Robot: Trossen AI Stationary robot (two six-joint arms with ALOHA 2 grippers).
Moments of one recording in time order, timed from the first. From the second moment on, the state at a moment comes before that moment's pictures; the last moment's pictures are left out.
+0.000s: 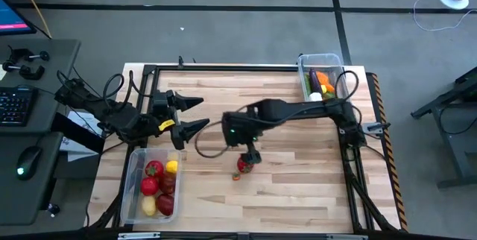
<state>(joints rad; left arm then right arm) -0.49 1.09 1.20 -0.10 -0.83 -0.38 0.13 2.07 2.14 -1.24 -0.15 -0.11</state>
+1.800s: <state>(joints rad) -0.43 1.41 1.20 0.05 -0.77 -0.54 0.21 1.80 1.15 -0.24 -0.19 -0.27</state>
